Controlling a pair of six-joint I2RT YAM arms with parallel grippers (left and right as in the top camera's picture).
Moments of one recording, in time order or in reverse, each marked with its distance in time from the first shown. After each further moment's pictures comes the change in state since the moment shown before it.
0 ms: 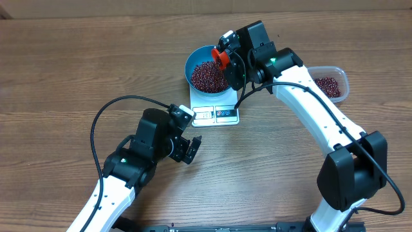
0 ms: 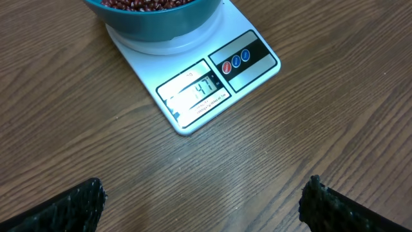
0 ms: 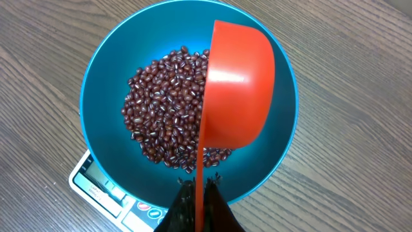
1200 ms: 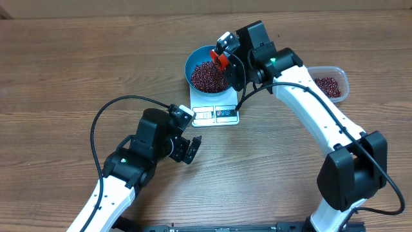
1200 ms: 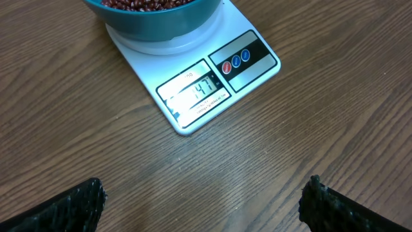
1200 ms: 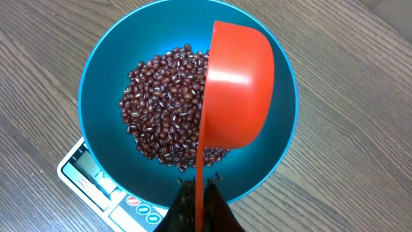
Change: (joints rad) left arm 0.000 0.000 0.000 0.000 0.000 0.000; right arm 0.000 0.000 0.000 0.000 0.000 -0.096
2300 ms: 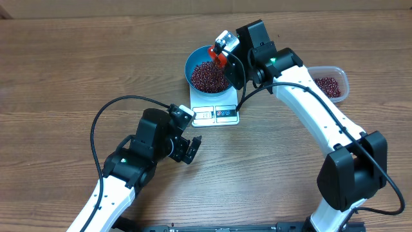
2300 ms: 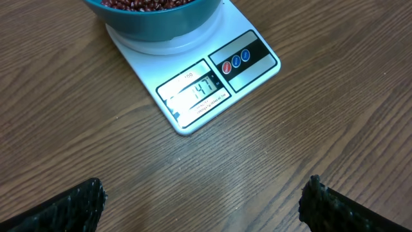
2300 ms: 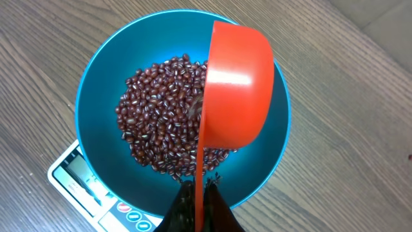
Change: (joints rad) left arm 0.000 0.000 0.000 0.000 0.000 0.000; right arm 0.000 0.000 0.000 0.027 -0.001 -0.037
